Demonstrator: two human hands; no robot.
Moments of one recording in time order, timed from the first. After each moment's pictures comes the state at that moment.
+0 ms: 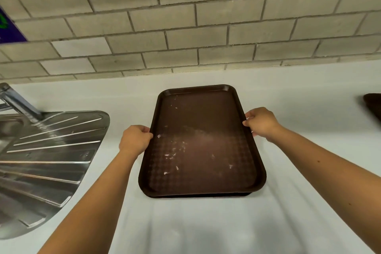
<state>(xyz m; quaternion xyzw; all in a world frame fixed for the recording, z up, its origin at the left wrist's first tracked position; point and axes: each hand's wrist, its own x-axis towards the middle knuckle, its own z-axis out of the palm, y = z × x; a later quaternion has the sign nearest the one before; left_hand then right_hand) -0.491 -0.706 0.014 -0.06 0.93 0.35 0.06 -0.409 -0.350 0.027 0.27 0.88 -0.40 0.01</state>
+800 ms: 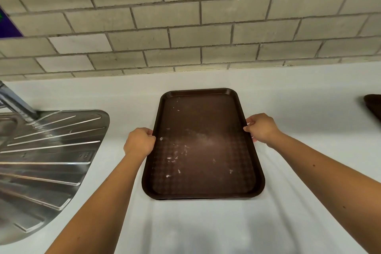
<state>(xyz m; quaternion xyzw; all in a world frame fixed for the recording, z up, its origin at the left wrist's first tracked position) -0.494 -0.703 -0.001 -0.03 0.97 0.24 0.05 -0.414 -0.357 0.003 0.27 0.90 -0.35 0.03</state>
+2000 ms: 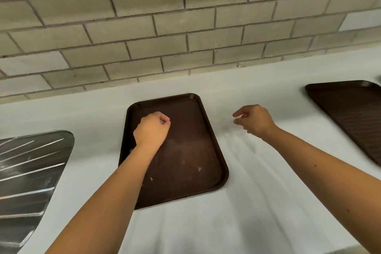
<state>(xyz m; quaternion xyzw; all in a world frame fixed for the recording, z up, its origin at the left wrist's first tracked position) -0.456 -0.579 0.059 0.12 0.96 0.24 -0.02 -0.339 -0.310 0.049 0.28 0.89 -0.36 -0.09</state>
